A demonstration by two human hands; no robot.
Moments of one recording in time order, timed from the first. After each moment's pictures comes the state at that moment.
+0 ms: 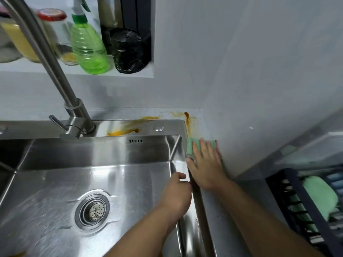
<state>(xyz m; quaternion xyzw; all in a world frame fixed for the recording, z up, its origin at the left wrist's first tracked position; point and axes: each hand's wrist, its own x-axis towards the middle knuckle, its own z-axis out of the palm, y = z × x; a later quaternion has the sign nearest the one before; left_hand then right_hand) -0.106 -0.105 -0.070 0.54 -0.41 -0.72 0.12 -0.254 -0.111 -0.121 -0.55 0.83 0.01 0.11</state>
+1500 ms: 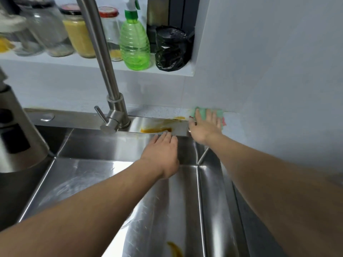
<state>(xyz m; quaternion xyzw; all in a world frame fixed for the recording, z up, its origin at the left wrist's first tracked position) -0.032 -0.235 -0.085 0.44 -0.89 -0.11 -0.07 -0.217 -0.280 -0.120 -0.54 0.83 0.00 0.13</state>
